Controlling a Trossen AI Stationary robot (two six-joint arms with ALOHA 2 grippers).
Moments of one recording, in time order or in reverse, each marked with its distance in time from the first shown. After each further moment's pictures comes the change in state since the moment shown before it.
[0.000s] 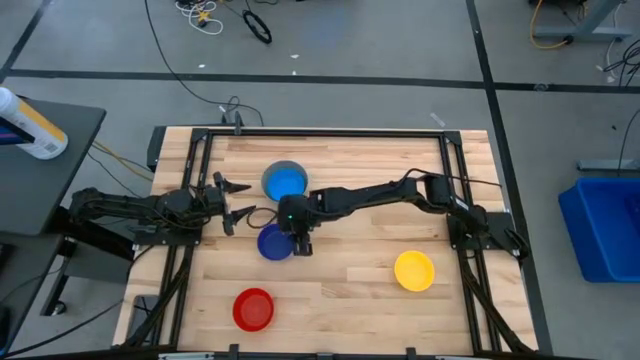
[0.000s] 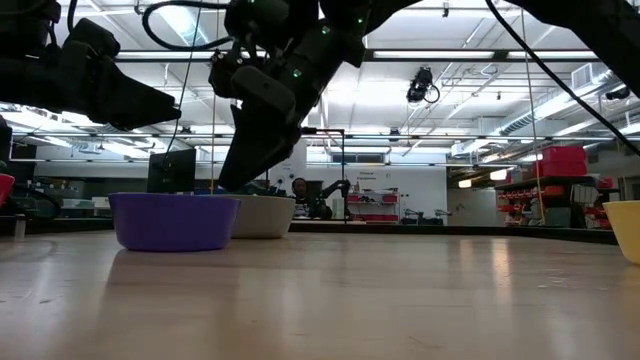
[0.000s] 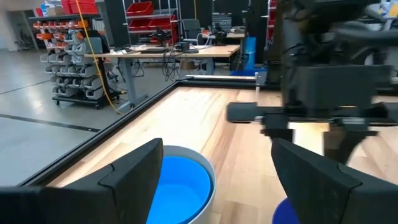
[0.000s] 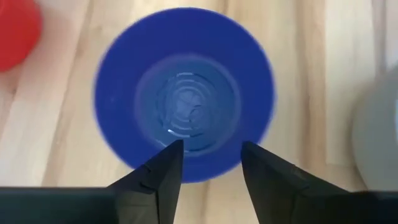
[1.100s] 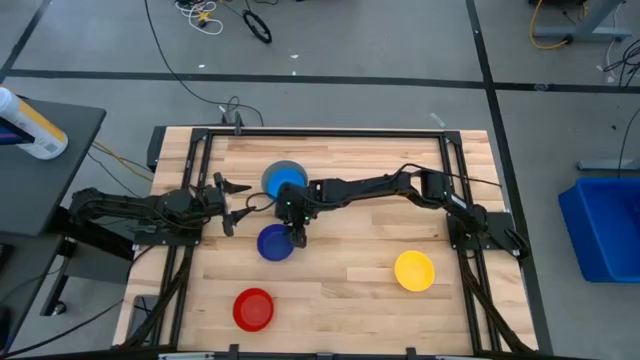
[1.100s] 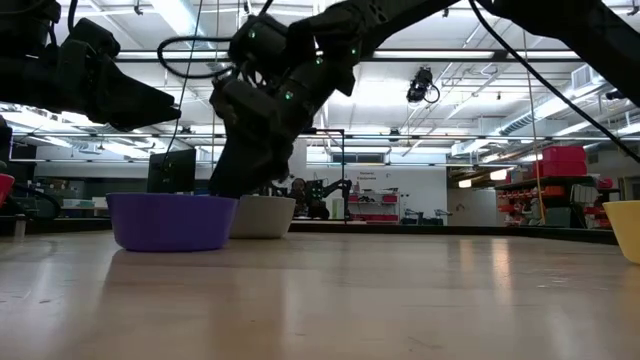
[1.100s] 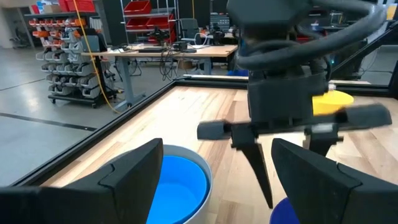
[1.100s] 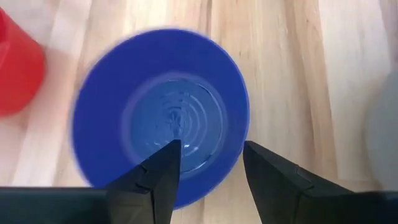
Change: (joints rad) left arm 0.000 0.000 0.000 -0.002 0.007 -0.010; right arm -0.064 0.044 -0.009 0.096 -0.156 0.097
